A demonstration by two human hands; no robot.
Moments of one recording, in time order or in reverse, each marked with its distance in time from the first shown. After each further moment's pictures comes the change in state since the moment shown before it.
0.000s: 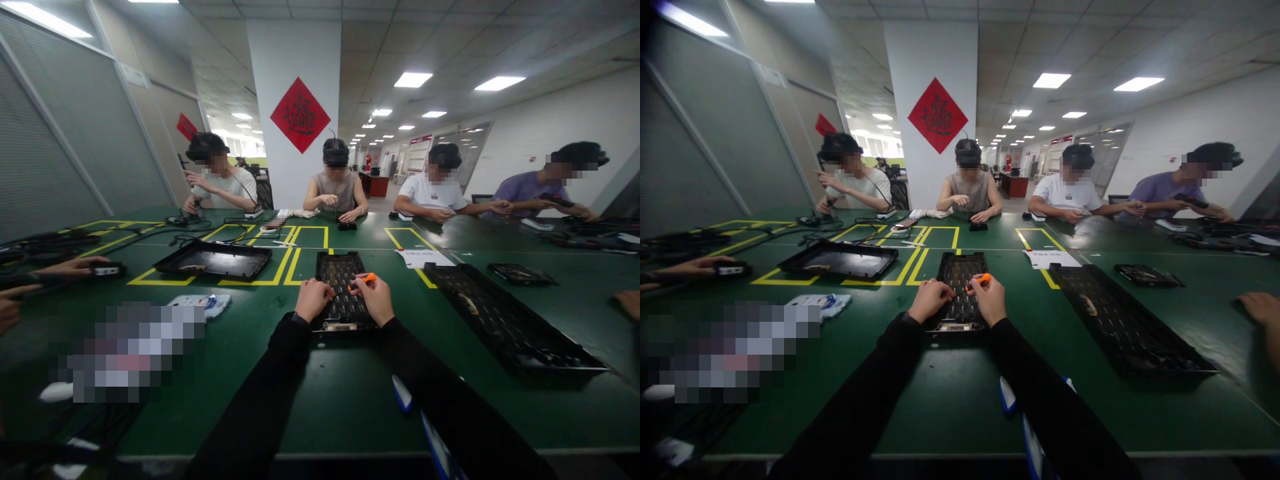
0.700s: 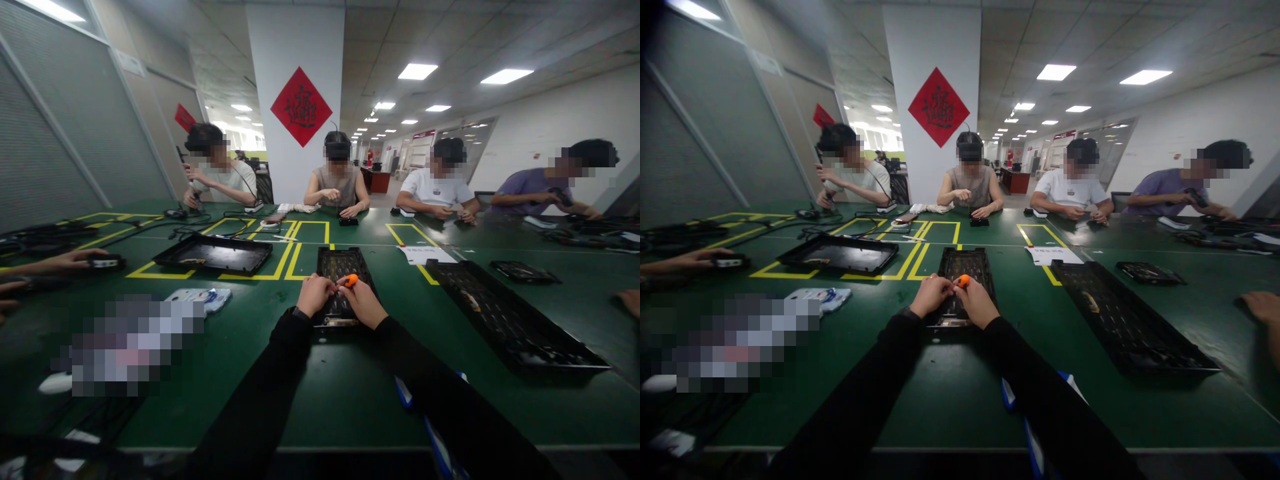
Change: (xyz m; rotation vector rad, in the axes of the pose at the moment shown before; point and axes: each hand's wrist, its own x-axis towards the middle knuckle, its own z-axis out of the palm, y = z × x) left_hand 0.002 -0.003 0.003 -0.037 0.006 -0.015; right_hand -0.013 -0.006 0.016 -0.325 -0.368 -0.261
